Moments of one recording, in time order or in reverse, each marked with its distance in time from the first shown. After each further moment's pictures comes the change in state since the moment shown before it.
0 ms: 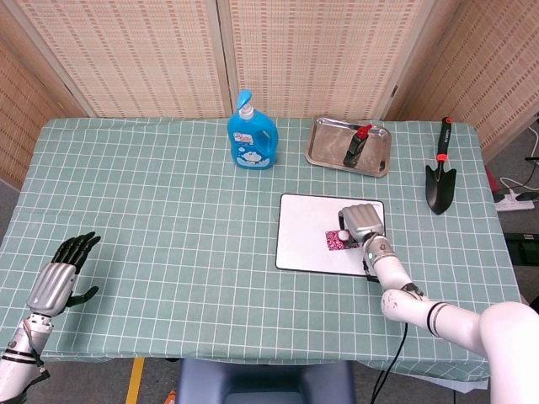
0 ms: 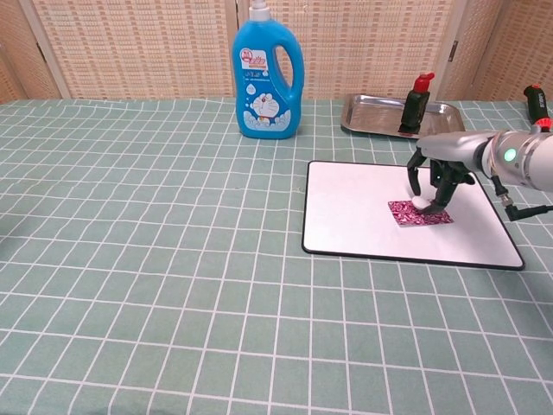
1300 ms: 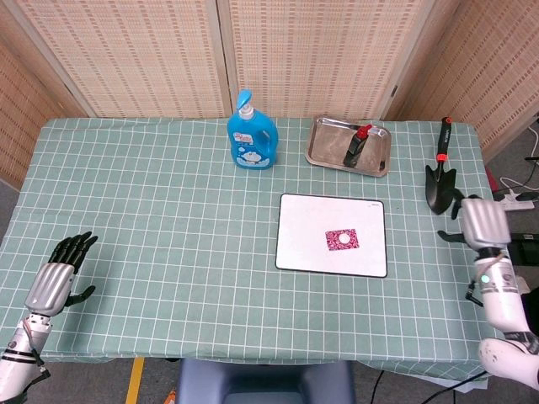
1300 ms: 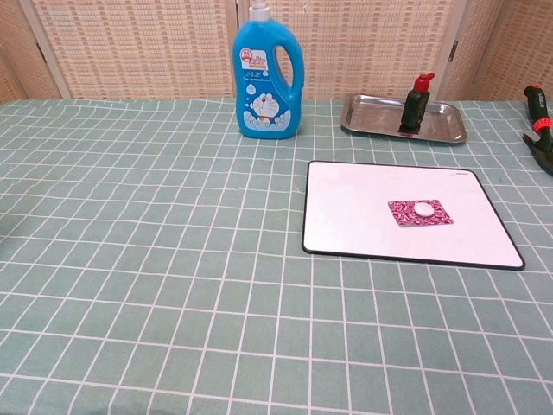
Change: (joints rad) left arm 0.007 -0.022 -0.008 0.034 -0.019 0.000 0.050; right arm -0.435 0.342 -0.077 -0.121 -0.407 0.586 0.577
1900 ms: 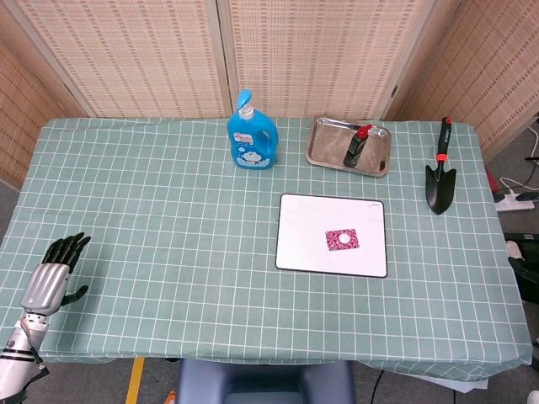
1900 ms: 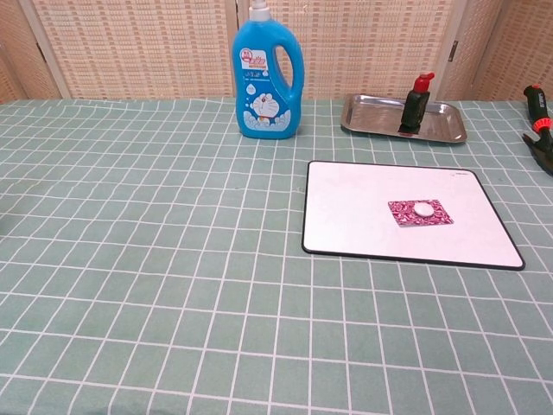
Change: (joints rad) left arm 0.006 -0.044 -0.007 0.086 -0.024 -0.019 0.018; right arm -0.288 -0.269 0.050 0.664 -0.224 0.209 0.523
